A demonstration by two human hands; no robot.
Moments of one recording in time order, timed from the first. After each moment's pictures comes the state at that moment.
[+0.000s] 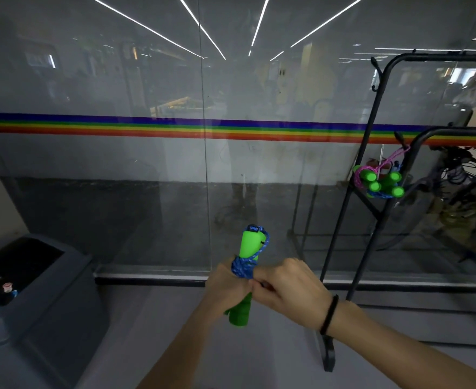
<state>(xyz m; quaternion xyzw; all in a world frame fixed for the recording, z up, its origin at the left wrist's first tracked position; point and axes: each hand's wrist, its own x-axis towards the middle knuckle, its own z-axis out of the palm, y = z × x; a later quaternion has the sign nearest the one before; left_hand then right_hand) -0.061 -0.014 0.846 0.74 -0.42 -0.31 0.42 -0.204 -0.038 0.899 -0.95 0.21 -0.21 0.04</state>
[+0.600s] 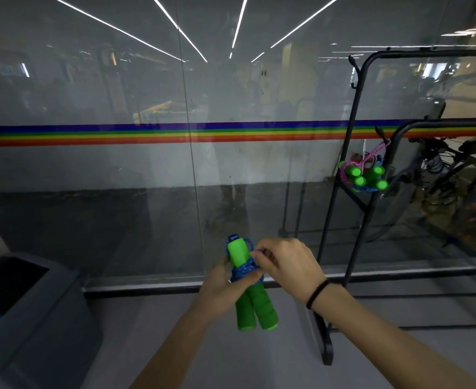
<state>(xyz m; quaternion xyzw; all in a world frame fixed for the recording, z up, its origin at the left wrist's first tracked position) -0.053 -0.016 0.844 0.65 -0.50 -0.33 0.47 -0.197 -0.065 0.903 -0.89 0.37 -0.27 0.07</state>
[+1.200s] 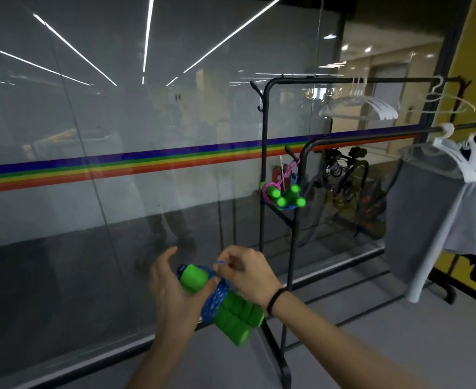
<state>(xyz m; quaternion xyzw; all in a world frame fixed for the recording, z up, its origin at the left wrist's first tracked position) -0.093 -0.133 0.869 0.60 -0.55 -0.10 0.57 -0.235 -0.165 0.906 -0.77 0.44 -0.38 0.27</state>
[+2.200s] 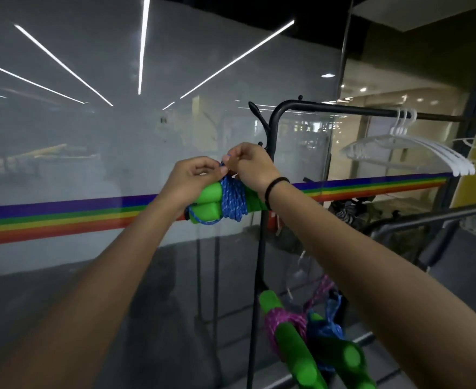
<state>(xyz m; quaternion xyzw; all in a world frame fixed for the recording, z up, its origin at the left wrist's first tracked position) -0.120 -0.632 1.063 0.39 -0.66 -0.28 0.58 -0.252 -0.645 1.092 -0.70 0.41 -0.52 0.28</state>
